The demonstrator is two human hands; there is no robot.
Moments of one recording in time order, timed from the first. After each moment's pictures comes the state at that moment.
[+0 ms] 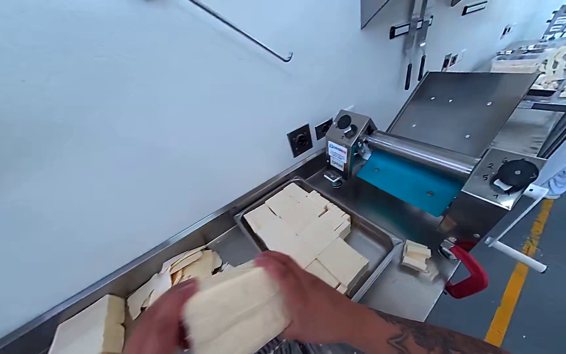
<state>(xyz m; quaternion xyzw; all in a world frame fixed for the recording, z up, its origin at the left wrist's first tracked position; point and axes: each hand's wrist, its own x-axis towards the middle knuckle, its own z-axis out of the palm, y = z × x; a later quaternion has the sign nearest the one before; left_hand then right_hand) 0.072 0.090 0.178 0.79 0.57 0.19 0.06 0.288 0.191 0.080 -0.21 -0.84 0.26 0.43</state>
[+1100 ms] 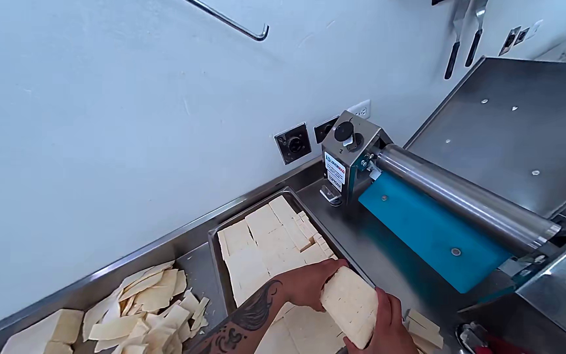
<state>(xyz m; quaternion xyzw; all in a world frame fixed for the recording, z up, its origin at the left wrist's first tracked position) 0.261 0.413 0.026 0.81 0.40 -0.09 0.42 0.453 0.275 -0.018 -0.66 -0.66 0.23 0.26</state>
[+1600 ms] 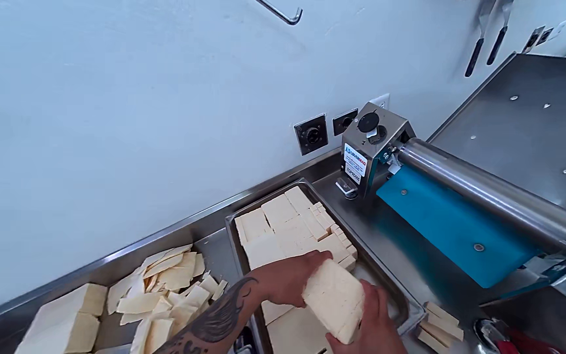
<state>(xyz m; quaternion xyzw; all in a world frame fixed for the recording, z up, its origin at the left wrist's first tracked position) 0.195 0.375 0.074 0.81 0.45 -0.11 0.36 0.398 0.263 0.001 -0.60 -0.68 0.29 0.29</state>
